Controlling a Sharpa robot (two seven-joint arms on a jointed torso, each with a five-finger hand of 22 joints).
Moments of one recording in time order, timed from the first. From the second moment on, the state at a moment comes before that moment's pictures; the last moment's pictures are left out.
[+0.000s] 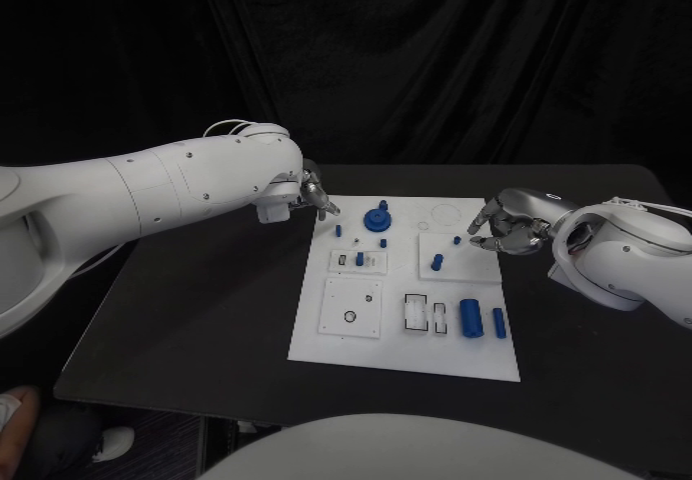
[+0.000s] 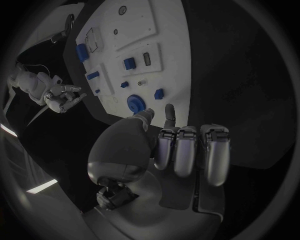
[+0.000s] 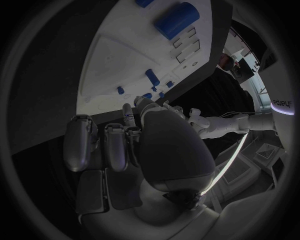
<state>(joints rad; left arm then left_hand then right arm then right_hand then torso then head) 1.40 -0.54 -0.21 1.09 -0.94 0.20 -0.57 1.12 0.00 0.18 0.25 0.25 0.91 0.07 0.23 1.08 1.47 -0.01 1.57 1.31 1.47 -0.05 1.57 1.31 0.01 1.47 -0.05 1.57 1.31 1.34 -0.92 -0.25 1.59 -1.35 -0.26 -0.20 1.46 -0.07 0.21 0.28 0.36 0.93 0.12 0.18 0.15 1.46 0.03 1.51 1.31 1.46 -0.04 1.46 1.31 0.05 1.46 0.06 1.32 1.31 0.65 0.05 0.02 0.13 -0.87</state>
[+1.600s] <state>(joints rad) 1.36 -0.48 -0.21 1.02 -0.95 0.23 -0.53 1.13 0.01 0.17 0.25 0.23 0.90 0.08 0.18 1.04 1.47 0.01 1.57 1.31 1.47 -0.04 1.57 1.31 0.01 1.47 -0.05 1.57 1.31 1.34 -0.92 -0.25 1.59 -1.34 -0.26 -0.19 1.46 -0.07 0.21 0.28 0.36 0.93 0.12 0.18 0.15 1.46 0.03 1.51 1.31 1.46 -0.04 1.46 1.31 0.05 1.46 0.06 1.32 1.31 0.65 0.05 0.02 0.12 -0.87</state>
